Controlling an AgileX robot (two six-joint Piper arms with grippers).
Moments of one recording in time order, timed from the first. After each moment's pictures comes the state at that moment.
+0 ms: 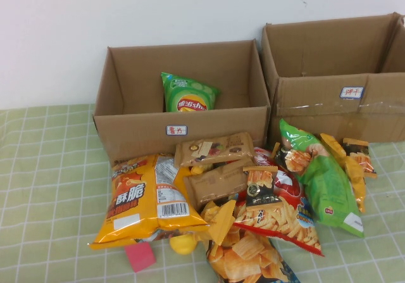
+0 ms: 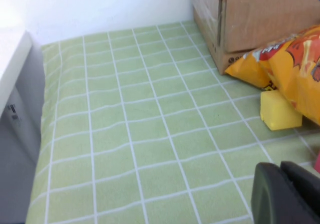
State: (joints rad) right arm 0.42 0.38 -0.50 -0.21 0.78 0.13; left arm -0.13 -0.01 0.02 0.17 0.36 -0.20
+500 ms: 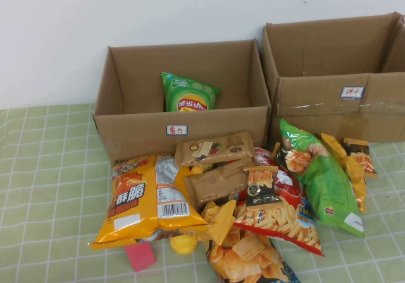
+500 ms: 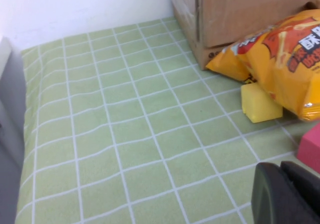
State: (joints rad) right arm 0.42 0.38 -0.50 -0.21 0.78 0.13; left arm -0.14 -0.01 0.01 0.04 0.38 -0.03
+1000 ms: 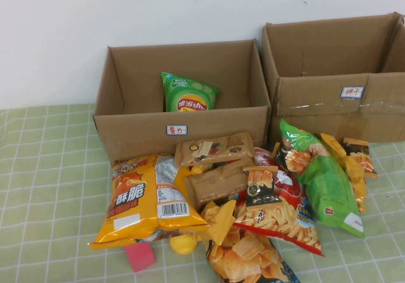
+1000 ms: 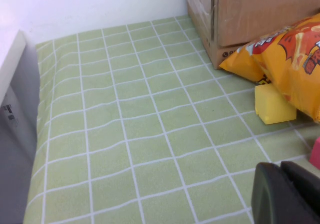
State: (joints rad) right arm 0.42 0.38 -0.50 -0.21 0.78 0.13; left arm -0.05 -0.01 0.01 -0.06 0.38 0.07
